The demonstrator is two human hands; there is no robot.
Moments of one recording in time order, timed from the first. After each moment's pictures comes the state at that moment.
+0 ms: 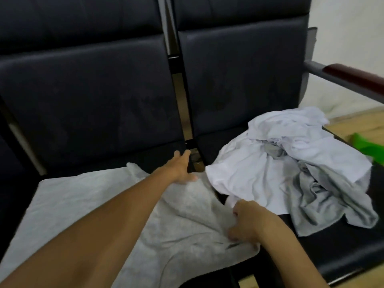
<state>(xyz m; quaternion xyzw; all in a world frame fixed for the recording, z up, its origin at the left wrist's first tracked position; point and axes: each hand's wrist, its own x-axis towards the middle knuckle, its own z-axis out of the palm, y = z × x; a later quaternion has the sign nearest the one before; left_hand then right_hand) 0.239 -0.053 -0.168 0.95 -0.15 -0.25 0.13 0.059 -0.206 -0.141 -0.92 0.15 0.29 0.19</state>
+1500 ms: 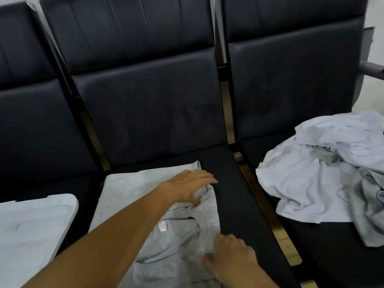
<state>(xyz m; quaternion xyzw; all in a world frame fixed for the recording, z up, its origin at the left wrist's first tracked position) 0.207 0.086 -0.157 0.90 -0.40 -0.18 0.00 0.039 -0.042 -0.142 -0.91 0.05 0.38 0.18</state>
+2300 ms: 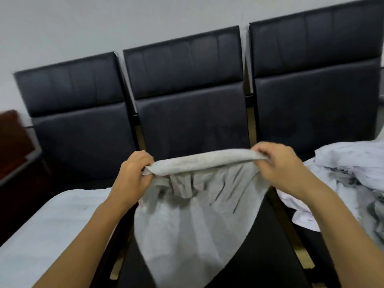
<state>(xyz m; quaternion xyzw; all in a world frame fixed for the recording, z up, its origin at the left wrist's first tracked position) 0.067 0.234 -0.002 0.92 -0.17 0.28 0.22 0.056 -0.112 0.008 -0.90 -0.11 -0.13 0.39</state>
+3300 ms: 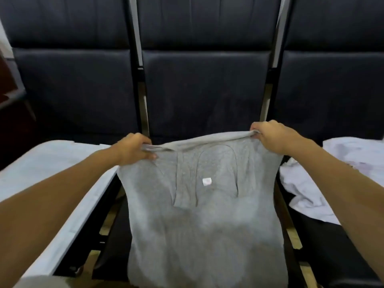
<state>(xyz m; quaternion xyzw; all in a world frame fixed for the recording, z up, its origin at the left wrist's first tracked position) 0.118 0.292 -0.053 0.98 -0.03 -0.09 0.17 0.175 -0.100 -0.034 -0.99 -0.15 0.02 0.08</state>
